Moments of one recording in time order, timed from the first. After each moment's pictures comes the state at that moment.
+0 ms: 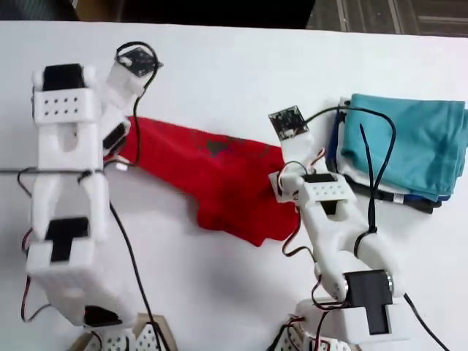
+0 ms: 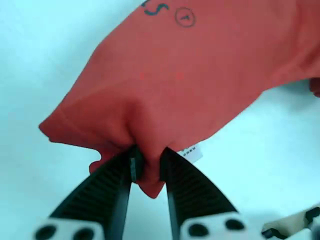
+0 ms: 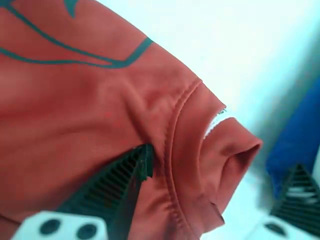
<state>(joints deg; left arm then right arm) -13.5 9.4 -18.7 101.2 -42.4 -8.6 -5.9 48.4 27.9 17.5</state>
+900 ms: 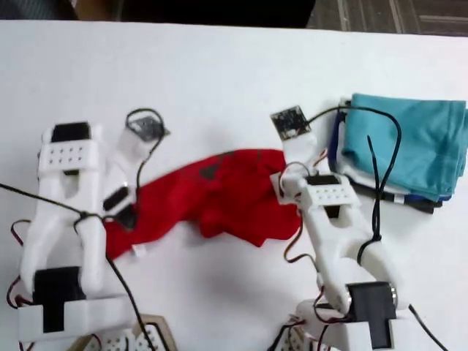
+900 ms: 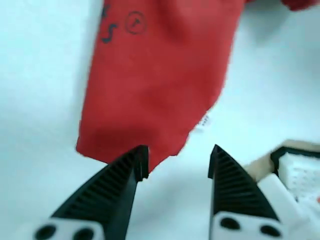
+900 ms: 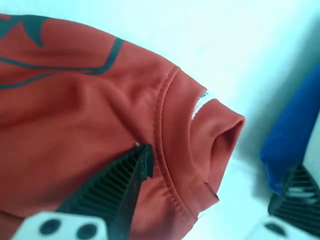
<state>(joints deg) -13.6 -7.5 21.6 93.7 -51.4 -8.5 -10.2 49.4 31.3 17.5</state>
